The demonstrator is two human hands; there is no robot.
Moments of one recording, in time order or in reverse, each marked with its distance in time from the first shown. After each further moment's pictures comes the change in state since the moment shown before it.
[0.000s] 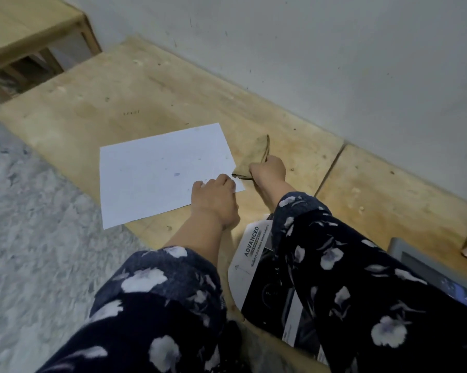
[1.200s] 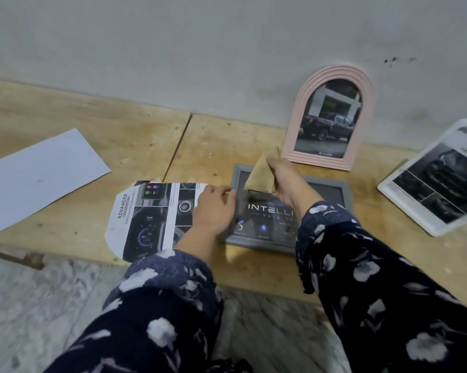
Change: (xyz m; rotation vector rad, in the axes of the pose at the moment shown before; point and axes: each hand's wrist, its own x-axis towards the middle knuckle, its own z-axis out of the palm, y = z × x) left_hand -0.142 0.249 0.040 -0.673 -0.060 0.242; right_hand -0.149 0.186 -0.288 0.648 0.257 0.145
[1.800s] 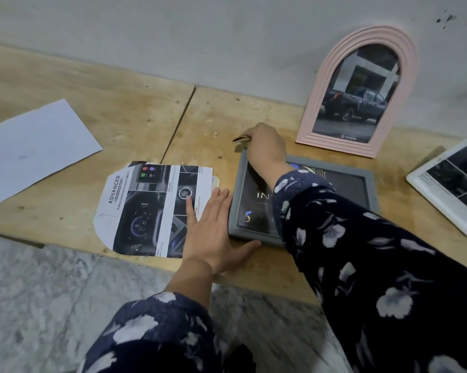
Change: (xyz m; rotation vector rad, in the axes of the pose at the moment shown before) left_hand -0.042 -0.051 0.035 0.554 0.046 0.241; right_hand 0.039 0.000 0.054 -1.237 0.085 -0.648
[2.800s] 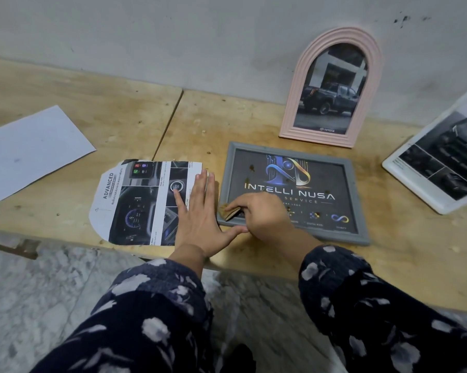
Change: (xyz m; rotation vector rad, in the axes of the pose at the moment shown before) left_hand -0.005 -0.002 0.000 0.013 0.039 0.007; right_hand -0.146 0.031 0.010 0.080 -0.263 -0.236
